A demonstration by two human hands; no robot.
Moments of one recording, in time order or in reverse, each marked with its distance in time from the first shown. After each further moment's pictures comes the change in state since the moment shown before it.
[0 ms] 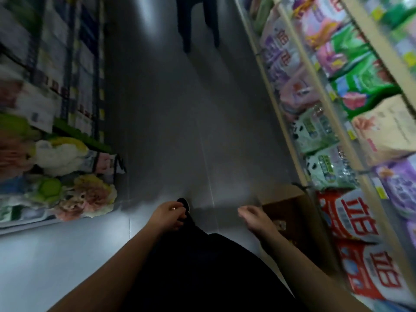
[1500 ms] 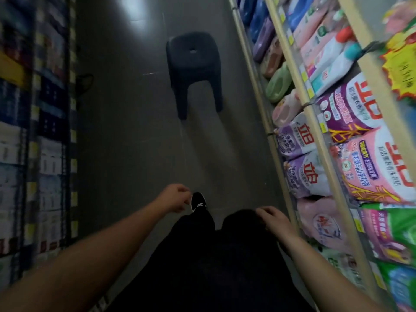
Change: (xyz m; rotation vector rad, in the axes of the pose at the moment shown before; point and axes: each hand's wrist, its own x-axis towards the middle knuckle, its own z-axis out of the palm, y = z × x) left_hand 0.509 0.738 -0.191 0.187 -0.081 0.014; right_hand 0.499 -0.686 -0.148 -0.136 0.151 0.043
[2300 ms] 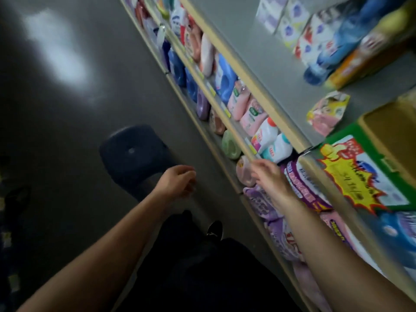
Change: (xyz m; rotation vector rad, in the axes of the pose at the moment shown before) left_hand 0.178 0.484 -0.028 -0.083 -0.094 0.348; right_hand 0.218 -0.371 -0.246 0.429 0.331 -0.237
